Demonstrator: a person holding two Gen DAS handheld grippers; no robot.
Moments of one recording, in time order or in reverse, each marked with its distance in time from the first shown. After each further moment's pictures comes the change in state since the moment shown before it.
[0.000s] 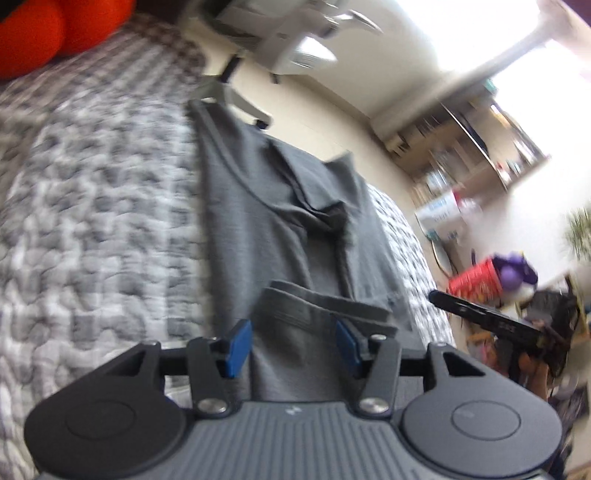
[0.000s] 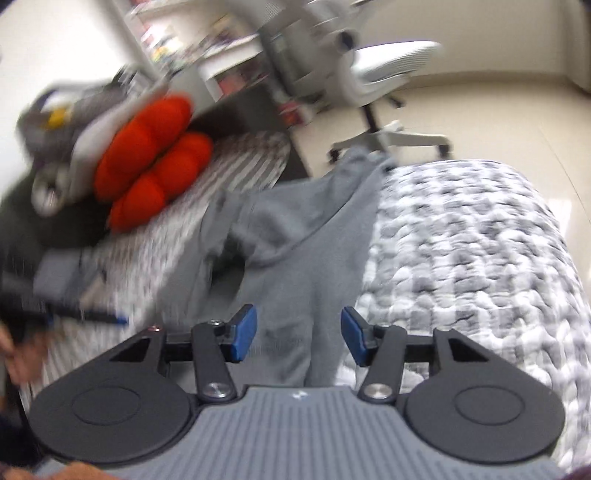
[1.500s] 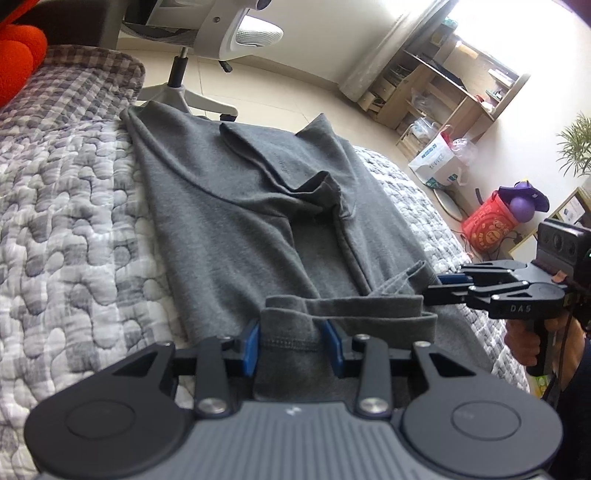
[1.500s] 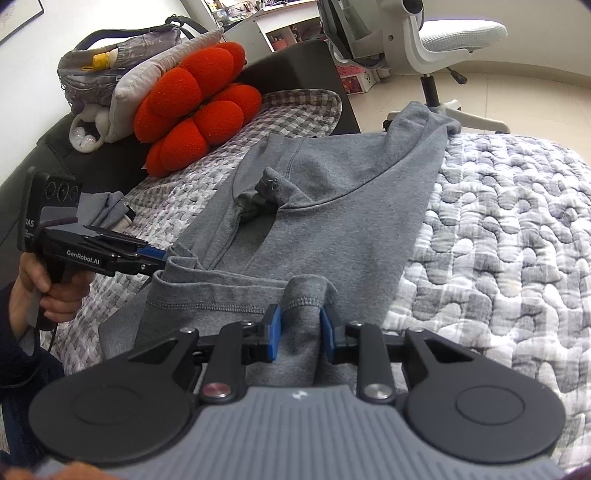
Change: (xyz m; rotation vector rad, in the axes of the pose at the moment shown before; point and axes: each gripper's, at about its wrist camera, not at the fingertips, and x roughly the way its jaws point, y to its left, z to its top) left arm 0.051 -0.012 0.010 0.231 0.041 0.043; right arm 0.041 -0.007 -0.012 -0.104 0.099 0.141
